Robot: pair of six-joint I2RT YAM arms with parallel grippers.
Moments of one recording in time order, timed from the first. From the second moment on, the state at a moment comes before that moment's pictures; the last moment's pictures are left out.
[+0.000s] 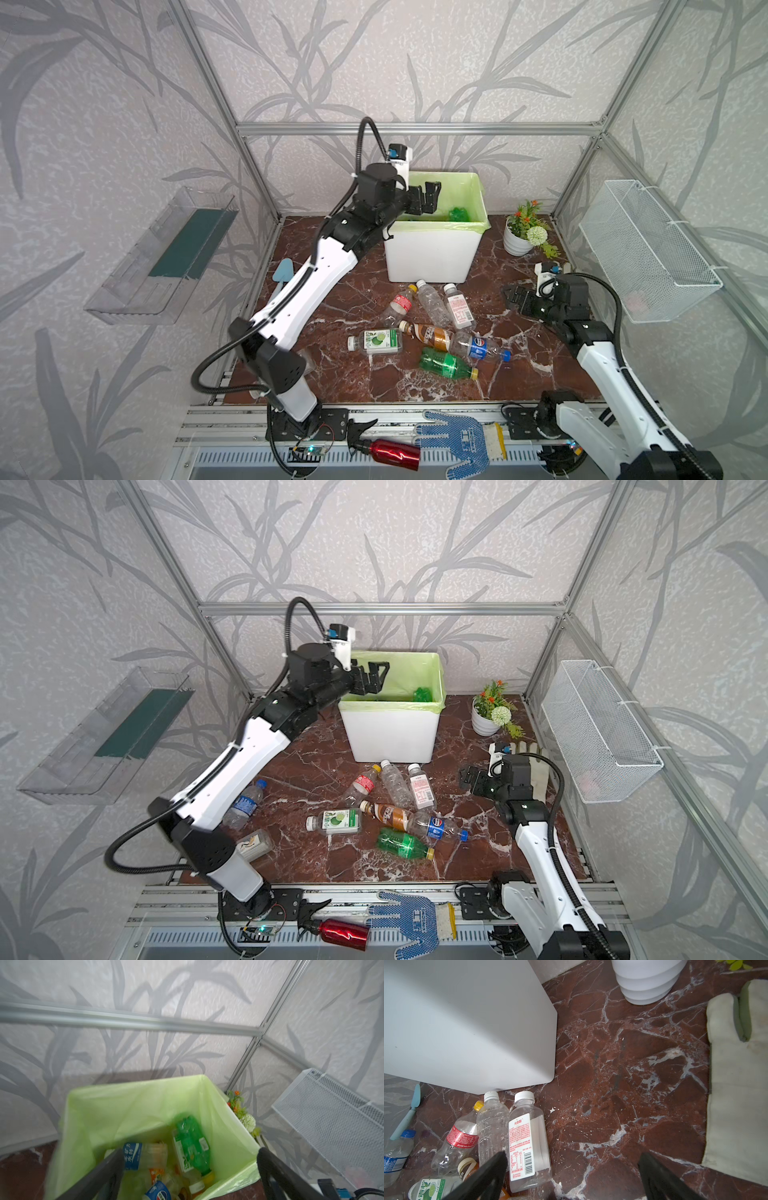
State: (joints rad) left arm -0.57 1.55 1.83 -0.34 -0.05 -0.27; right arm -0.01 0.90 0.61 -0.39 -0.28 0.34
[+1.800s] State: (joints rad) left arm -0.07 1.02 0.80 -0.34 -0.17 -0.50; right arm 1.13 1.32 0.83 -0.67 0.08 0.08
